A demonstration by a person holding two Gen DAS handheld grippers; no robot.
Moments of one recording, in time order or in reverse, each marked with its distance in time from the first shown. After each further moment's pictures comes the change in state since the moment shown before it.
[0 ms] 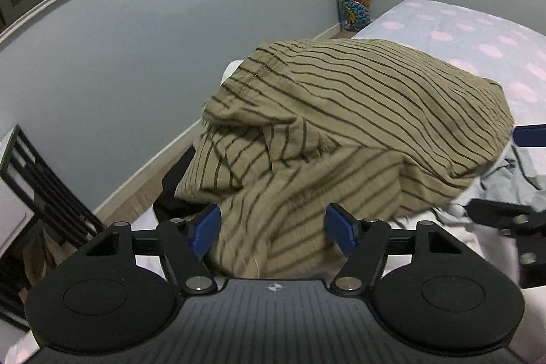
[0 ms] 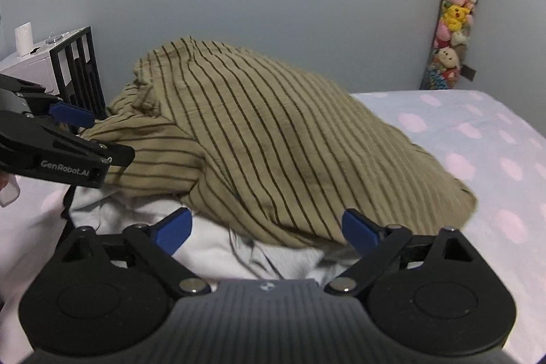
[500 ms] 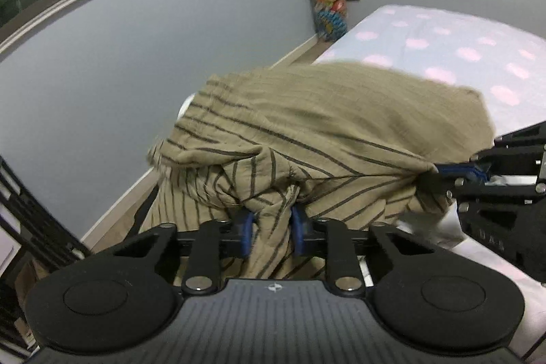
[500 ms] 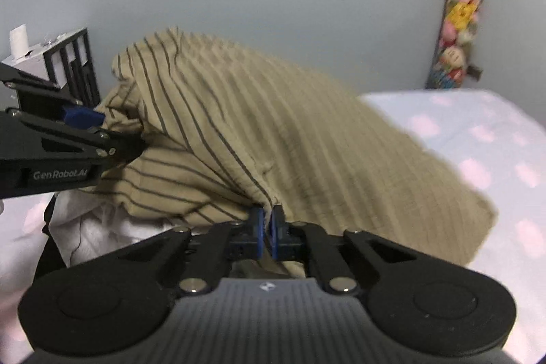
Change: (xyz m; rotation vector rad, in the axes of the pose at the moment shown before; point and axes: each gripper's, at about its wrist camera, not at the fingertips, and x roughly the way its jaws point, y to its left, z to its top) left arm -0.015 -0.023 0.017 0.057 -0.068 -0.075; right arm 0.004 -0.006 0.009 0.001 -0.041 -0.026
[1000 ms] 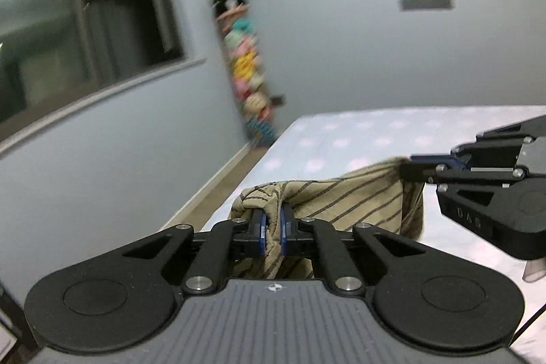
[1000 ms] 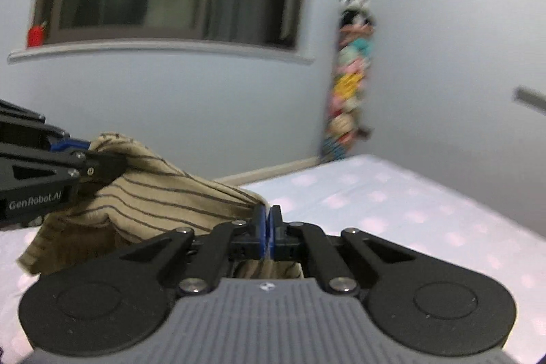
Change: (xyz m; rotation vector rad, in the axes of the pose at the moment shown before) left arm -0.200 -0.091 0.060 0.147 -0.376 -0.200; right arm -0.255 -0.044 0.017 0.090 -0.274 -0.352
